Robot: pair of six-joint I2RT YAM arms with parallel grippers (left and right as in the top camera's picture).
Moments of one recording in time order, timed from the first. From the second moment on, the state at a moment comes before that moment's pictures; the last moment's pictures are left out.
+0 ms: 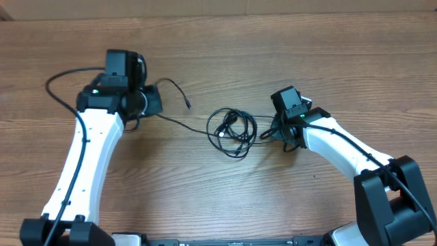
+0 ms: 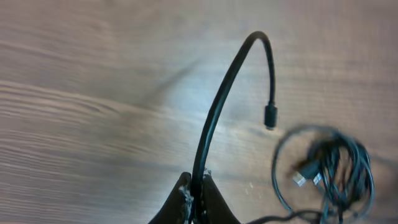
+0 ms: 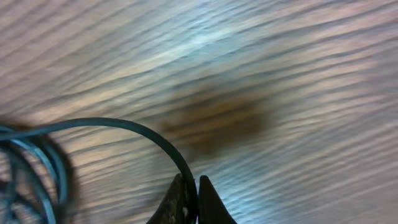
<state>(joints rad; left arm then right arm) -0.07 1.50 1.32 -0.91 0.03 -0.32 0.37 1.68 0.96 -0.59 0.18 0.72</state>
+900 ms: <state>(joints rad) -0.32 1.73 1.38 -0.74 0.25 -0.31 0.33 1.47 1.07 -0.63 0.05 0.49</state>
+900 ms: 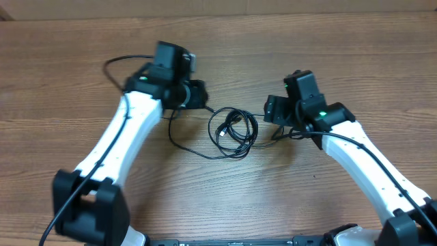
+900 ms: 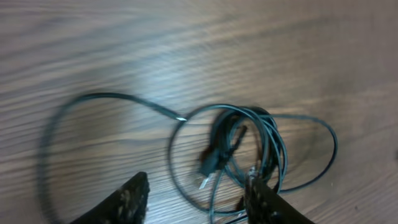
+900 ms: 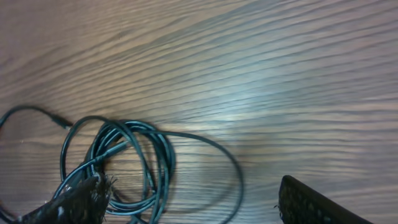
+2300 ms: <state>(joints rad) -0.69 1.93 1.34 -0.69 -0.06 -1.02 0.21 1.44 1.07 -0.77 0.01 0.49</state>
